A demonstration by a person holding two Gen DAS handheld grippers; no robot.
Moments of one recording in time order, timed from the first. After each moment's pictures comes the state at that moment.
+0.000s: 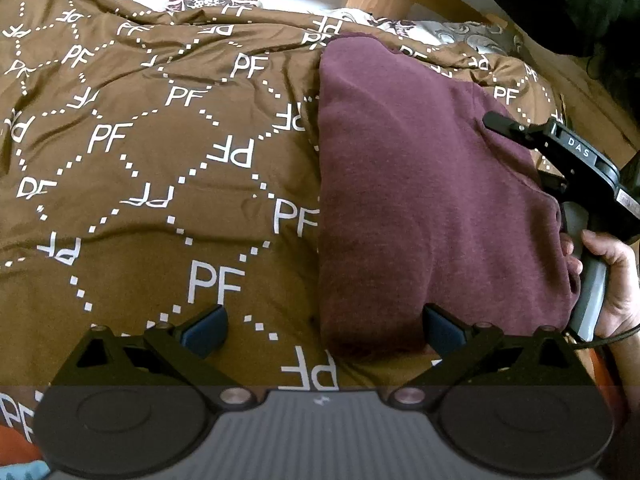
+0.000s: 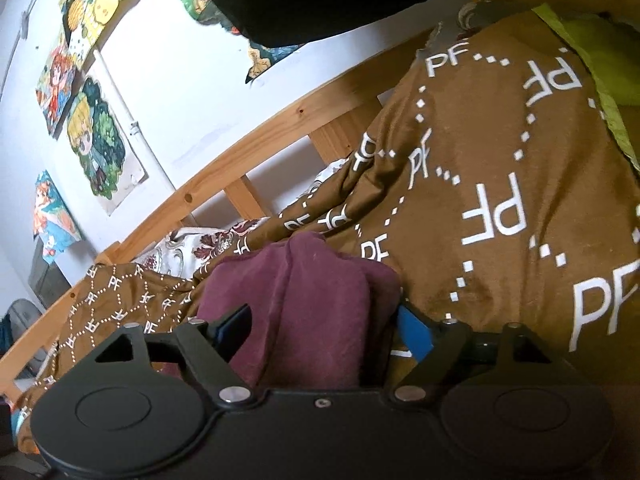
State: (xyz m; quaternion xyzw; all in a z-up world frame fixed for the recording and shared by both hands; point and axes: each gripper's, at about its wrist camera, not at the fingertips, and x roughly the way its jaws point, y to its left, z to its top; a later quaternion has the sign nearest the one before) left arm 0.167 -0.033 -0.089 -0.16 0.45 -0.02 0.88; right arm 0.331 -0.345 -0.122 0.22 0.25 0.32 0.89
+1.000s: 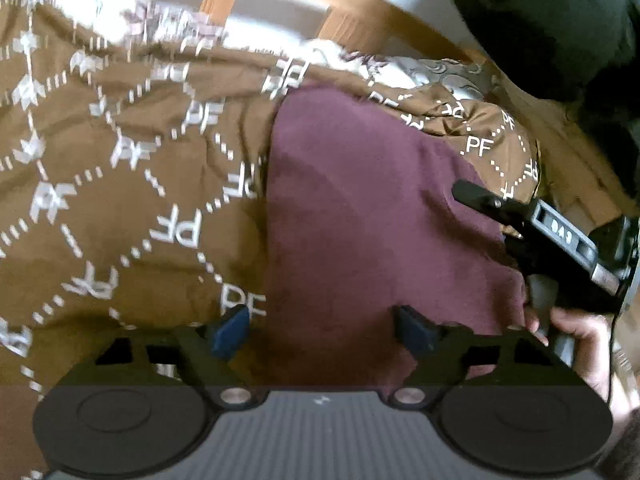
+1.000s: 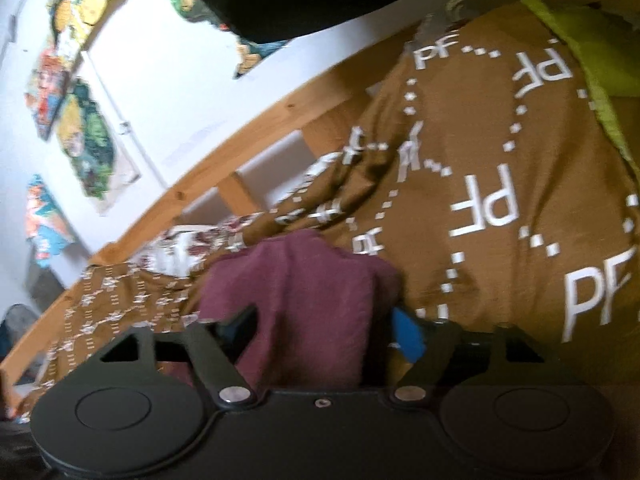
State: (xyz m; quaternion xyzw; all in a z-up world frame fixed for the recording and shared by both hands) left arm 0.211 -0.030 -0.075 -0.22 0.41 -0.07 0.88; right arm 0.329 -0.338 -0.120 0.21 0.26 0.33 0.88
